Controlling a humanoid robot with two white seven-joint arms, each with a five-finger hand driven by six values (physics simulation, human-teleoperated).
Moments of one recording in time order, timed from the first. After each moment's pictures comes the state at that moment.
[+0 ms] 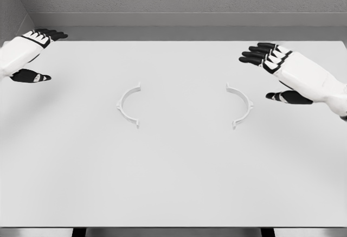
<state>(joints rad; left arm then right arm) -0.47 0.78 -0.33 -1.21 -0.47 -0.61 -0.09 -0.22 -0.84 0.23 -1.74 0.36 -0.61 0.14</state>
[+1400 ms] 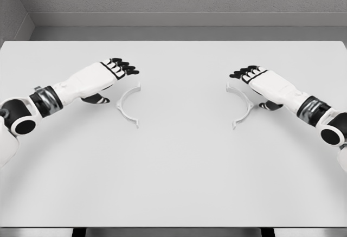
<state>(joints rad) -0.51 0.57 -0.49 -1.28 -0.74 -0.61 -0.13 -0.41 -0.58 0.41 -1.26 0.76 -0.50 0.14</state>
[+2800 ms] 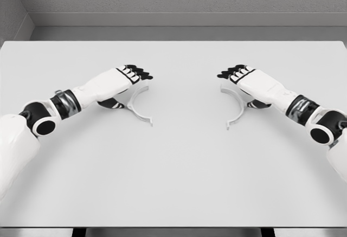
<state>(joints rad) -0.52 0.46 -0.50 -1.20 -0.75 -0.61 -0.17 -0.42 -0.55 0.43 -1.30 0.77 -0.50 0.16</state>
